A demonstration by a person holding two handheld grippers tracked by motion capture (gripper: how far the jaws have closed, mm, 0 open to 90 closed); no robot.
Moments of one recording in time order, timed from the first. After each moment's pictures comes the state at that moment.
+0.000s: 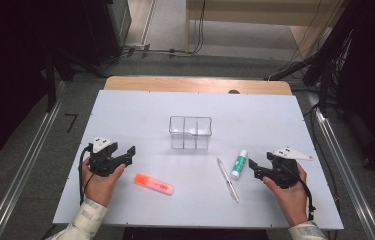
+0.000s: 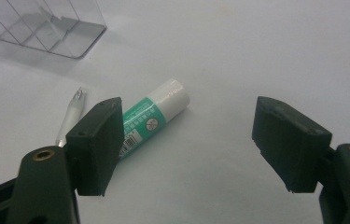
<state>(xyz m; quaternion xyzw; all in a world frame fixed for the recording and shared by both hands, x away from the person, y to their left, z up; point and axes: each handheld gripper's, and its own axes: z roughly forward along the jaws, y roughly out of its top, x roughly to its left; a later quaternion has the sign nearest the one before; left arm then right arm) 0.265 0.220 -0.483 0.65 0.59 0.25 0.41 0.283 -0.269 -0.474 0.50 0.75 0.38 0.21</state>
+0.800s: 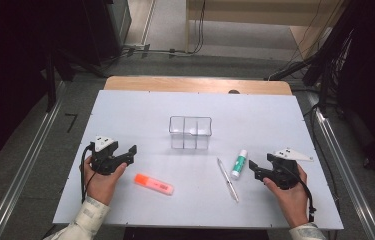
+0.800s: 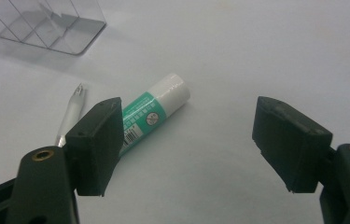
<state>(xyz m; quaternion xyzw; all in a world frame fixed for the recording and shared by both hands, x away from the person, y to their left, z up) 0.268 0.217 -0.483 0.65 0.59 0.26 0.41 0.281 -0.270 -0.474 0.50 0.75 0.38 0.20</state>
